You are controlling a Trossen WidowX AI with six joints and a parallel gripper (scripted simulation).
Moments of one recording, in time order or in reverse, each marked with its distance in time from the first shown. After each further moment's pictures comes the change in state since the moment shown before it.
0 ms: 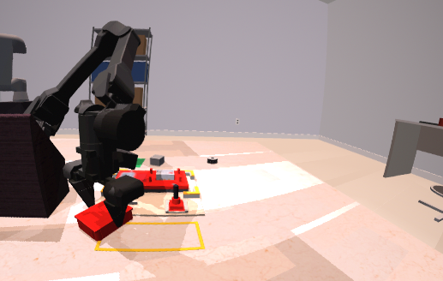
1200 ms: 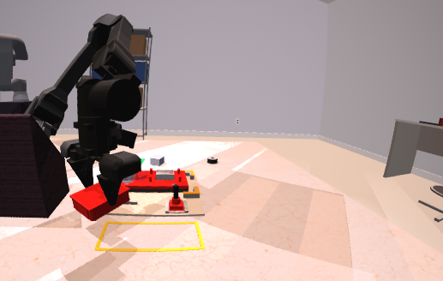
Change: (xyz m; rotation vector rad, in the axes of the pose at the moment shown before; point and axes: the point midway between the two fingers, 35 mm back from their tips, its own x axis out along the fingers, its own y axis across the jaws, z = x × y) arm -0.043 0.002 0.000 0.010 -0.003 0.006
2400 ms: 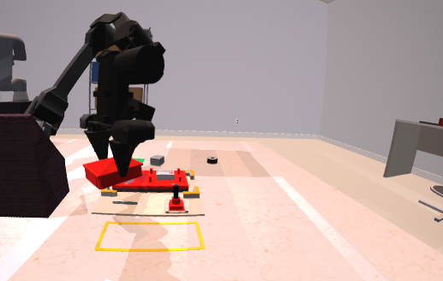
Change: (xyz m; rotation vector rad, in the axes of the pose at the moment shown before) arm -0.051 -0.010 0.031 0.146 0.033 -0.007
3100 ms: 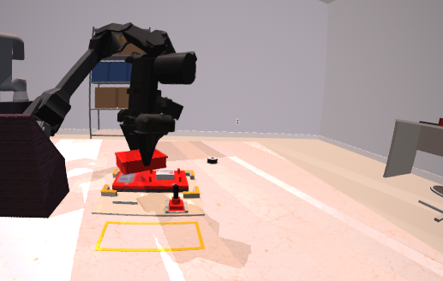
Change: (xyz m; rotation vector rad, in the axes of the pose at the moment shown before) arm -0.007 0.002 0.070 0.290 0.017 -0.008
